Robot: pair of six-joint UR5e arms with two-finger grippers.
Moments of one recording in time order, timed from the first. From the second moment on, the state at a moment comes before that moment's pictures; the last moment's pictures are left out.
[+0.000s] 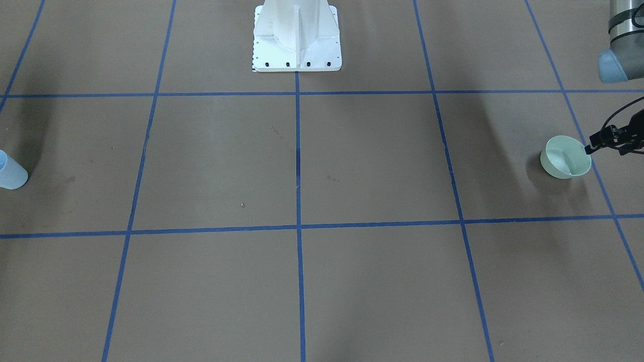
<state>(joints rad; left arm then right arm) -1.26 -1.52 -1.46 -2.01 -2.37 -0.37 1.37 -1.63 1.73 -1.37 2.31 -0.04</state>
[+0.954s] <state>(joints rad) -1.18 -1.55 -1.35 -2.12 -2.33 -0.39 1.37 -1.64 1.76 -1.37 2.31 -0.04</state>
